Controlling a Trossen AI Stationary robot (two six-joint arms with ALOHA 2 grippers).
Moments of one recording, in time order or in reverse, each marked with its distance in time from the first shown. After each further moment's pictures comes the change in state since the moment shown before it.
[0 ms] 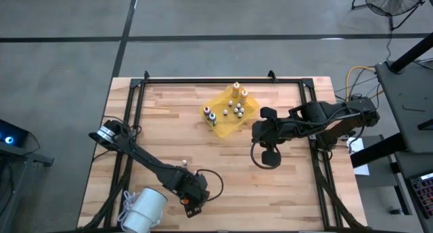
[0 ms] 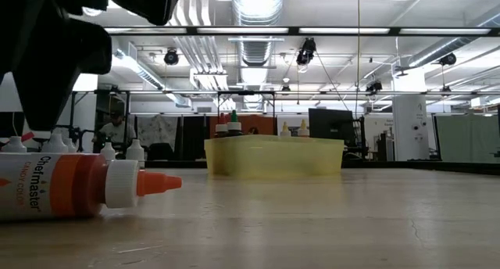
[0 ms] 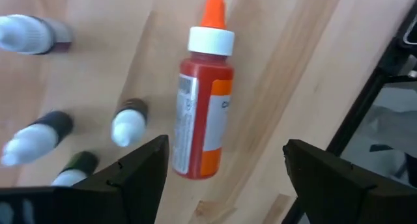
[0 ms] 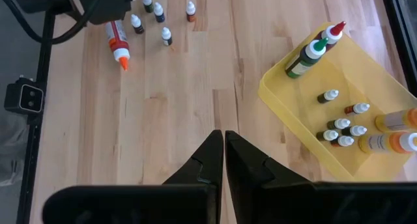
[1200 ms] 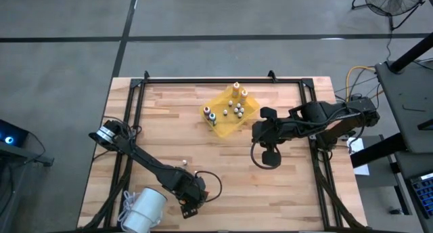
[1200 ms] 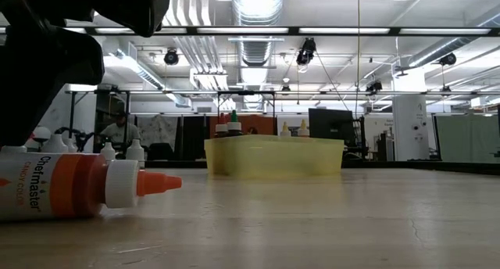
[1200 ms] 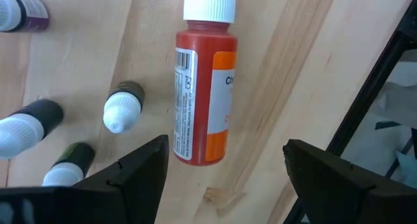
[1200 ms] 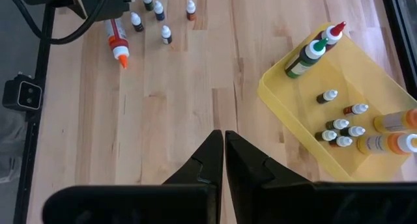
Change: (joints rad) left arm -0.008 0.000 -0.038 0.009 0.054 0.054; right arm 0.000 0.000 0.000 -0.004 0.000 -0.012
